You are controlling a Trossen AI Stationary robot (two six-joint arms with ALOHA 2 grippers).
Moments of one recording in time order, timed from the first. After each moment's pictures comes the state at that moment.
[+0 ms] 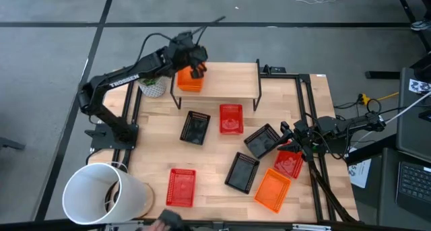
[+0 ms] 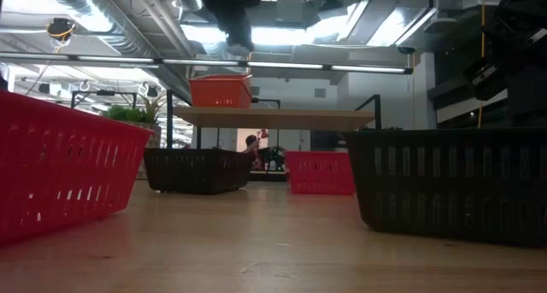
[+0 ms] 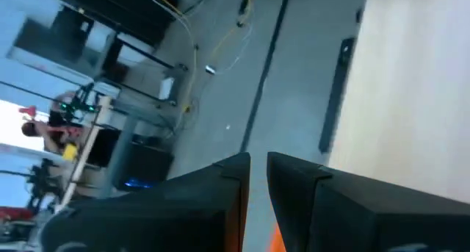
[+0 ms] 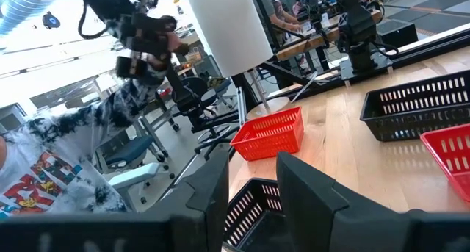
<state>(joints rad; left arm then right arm) 0.52 1.55 1.51 -0.36 -0.46 0.74 0.25 0.03 0.01 0.08 -0.13 0.46</state>
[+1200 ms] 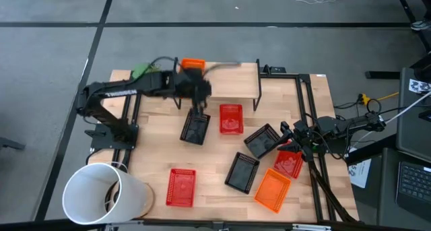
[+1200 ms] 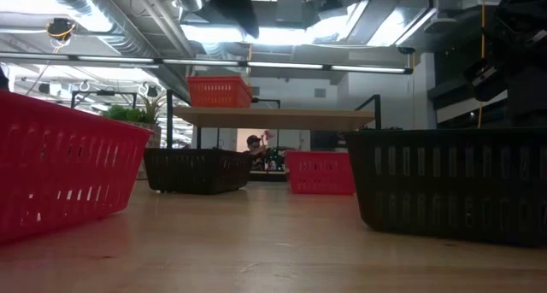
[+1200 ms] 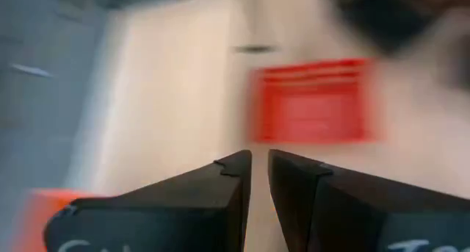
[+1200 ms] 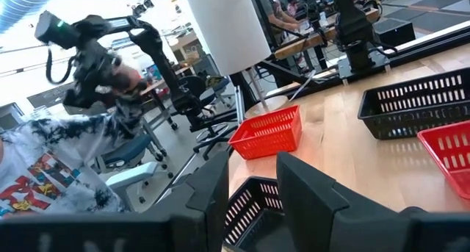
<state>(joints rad) 0.17 1.50 1.51 -0.75 -0.20 0.26 0.25 0.03 0.01 0.07 -0.13 0.46</state>
